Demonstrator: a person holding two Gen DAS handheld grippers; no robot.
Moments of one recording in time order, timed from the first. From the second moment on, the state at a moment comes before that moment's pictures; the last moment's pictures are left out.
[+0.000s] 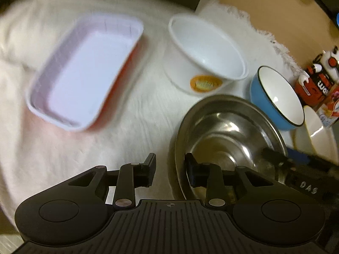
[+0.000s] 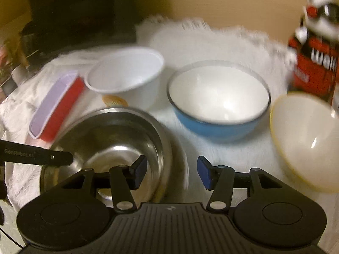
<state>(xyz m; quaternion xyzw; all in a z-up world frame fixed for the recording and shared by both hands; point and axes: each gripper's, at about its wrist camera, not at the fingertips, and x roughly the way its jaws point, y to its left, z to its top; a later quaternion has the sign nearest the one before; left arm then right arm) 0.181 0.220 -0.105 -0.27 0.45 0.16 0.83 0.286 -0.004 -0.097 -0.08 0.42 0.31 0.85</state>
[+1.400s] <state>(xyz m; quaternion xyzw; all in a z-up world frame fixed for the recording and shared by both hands) 0.197 0.157 -0.024 -0.24 0.31 0.12 0.91 0.269 -0.109 -0.045 -0.03 0.39 0.29 0.88</state>
